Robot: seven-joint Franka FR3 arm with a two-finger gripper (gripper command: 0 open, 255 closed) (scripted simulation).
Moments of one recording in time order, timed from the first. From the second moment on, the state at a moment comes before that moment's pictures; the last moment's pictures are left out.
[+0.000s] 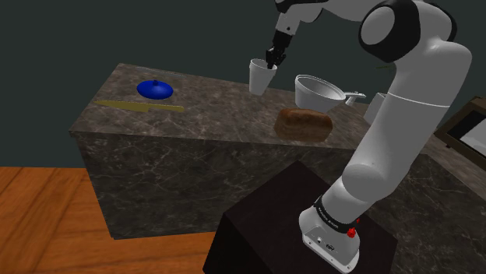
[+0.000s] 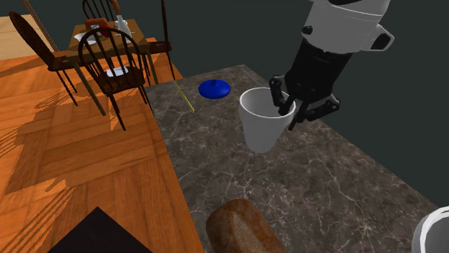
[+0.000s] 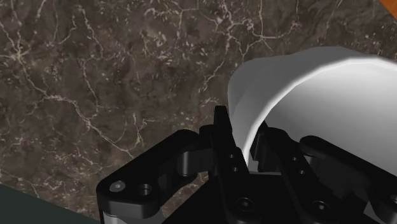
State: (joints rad) arm -0.11 0.23 -0.33 -1.59 0.17 1.71 -0.46
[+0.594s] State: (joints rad) arm -0.11 0.23 -0.33 -1.47 0.17 1.59 -0.44
